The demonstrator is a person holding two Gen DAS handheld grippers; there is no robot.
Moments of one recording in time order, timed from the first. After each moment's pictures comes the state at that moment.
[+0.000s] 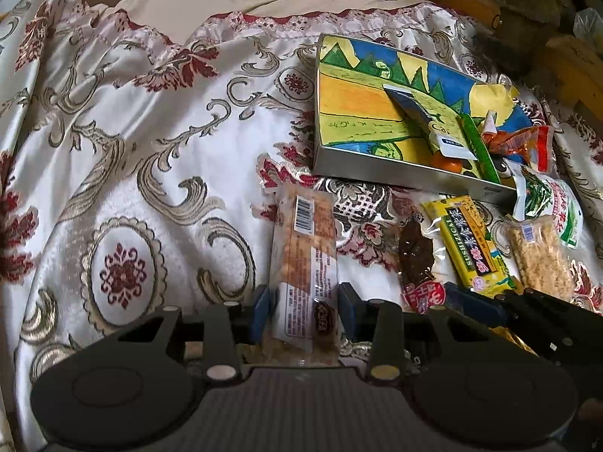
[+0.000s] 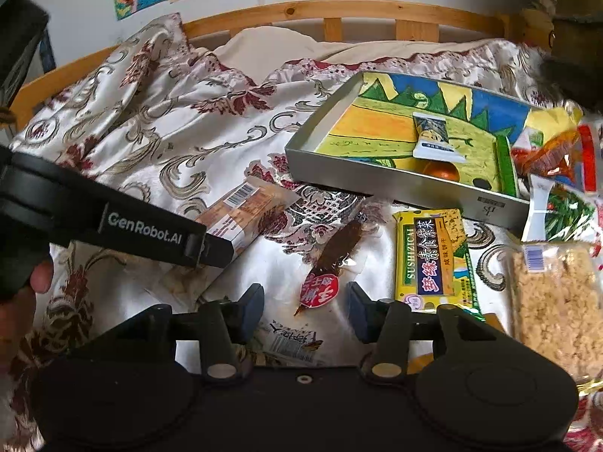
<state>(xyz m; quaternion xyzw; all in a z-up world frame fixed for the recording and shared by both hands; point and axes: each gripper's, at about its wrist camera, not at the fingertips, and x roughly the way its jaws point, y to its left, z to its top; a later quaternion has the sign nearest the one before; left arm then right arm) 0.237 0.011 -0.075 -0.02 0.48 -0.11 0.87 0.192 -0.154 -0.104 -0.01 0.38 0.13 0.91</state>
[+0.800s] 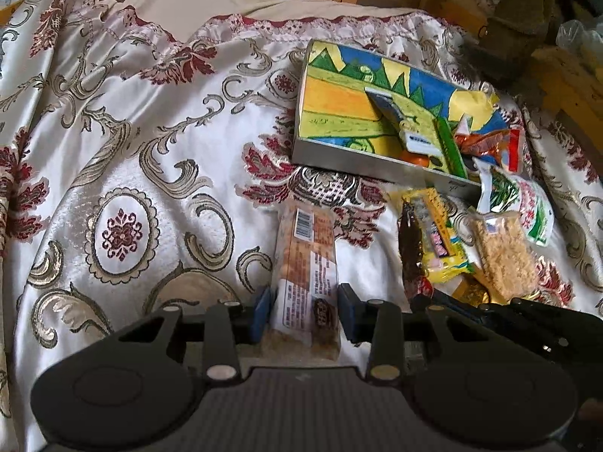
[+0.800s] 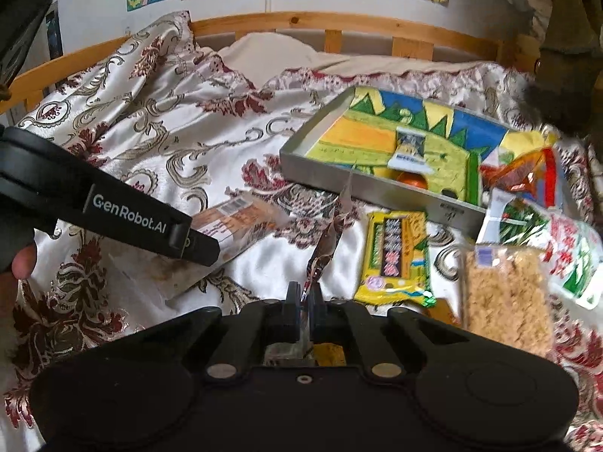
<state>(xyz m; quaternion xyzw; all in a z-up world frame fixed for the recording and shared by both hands) 0.202 0.004 -0.054 -0.05 0.48 -0.11 0.87 0.155 -0.166 -0.082 -0.05 0.37 0.12 0.92</state>
